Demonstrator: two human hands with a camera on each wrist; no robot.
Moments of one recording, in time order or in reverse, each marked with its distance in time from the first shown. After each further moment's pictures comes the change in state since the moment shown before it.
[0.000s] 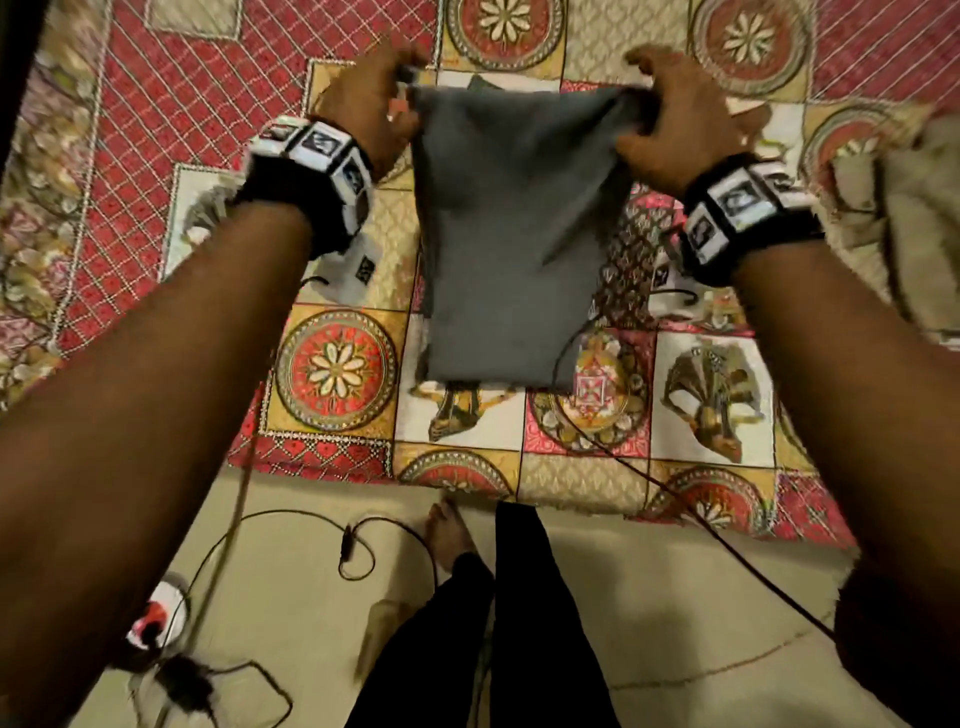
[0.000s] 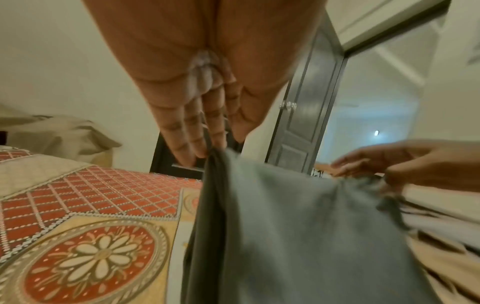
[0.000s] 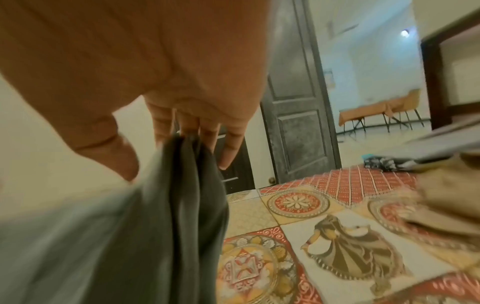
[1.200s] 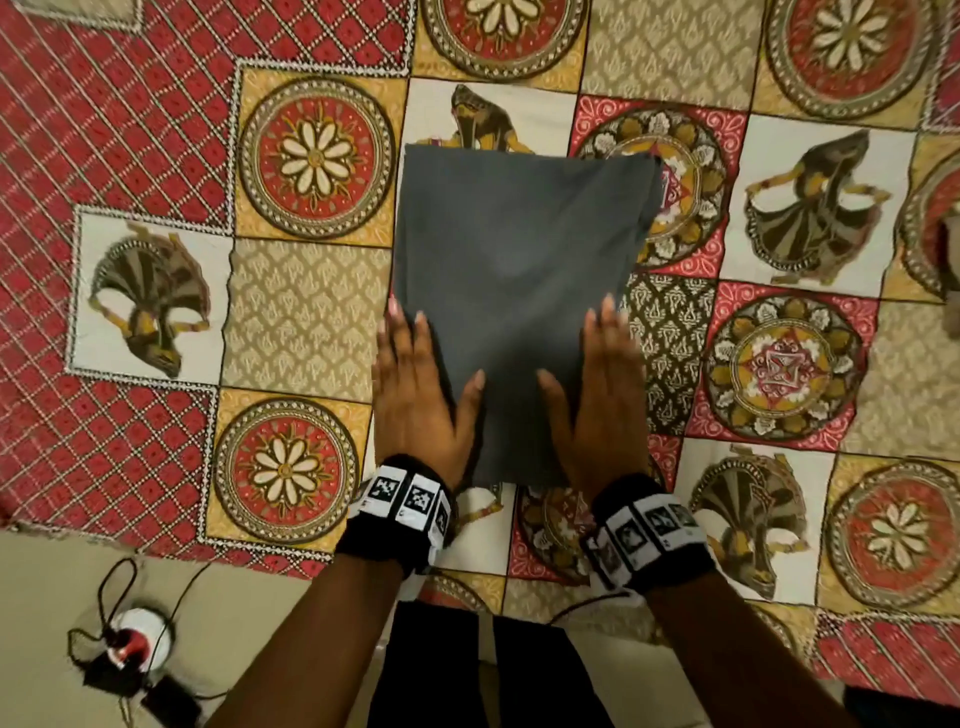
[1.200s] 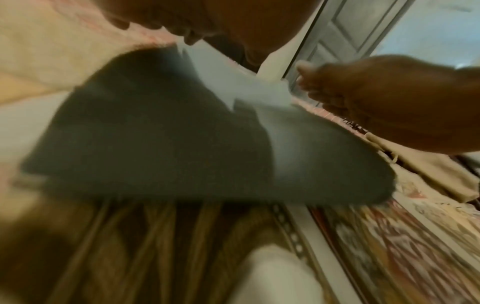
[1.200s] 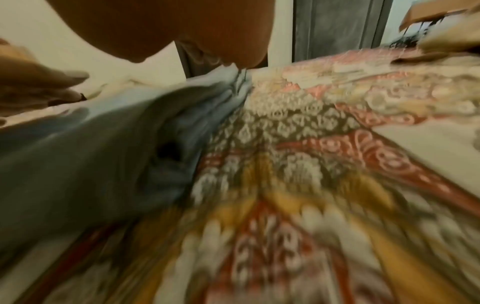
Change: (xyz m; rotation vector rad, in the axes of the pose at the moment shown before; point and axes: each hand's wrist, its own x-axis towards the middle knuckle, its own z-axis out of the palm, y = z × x) left_hand -0.086 -0.010 0.199 0.113 -0.006 -0.330; right_hand -0.078 0.061 0.175 -0.004 0.008 0.040
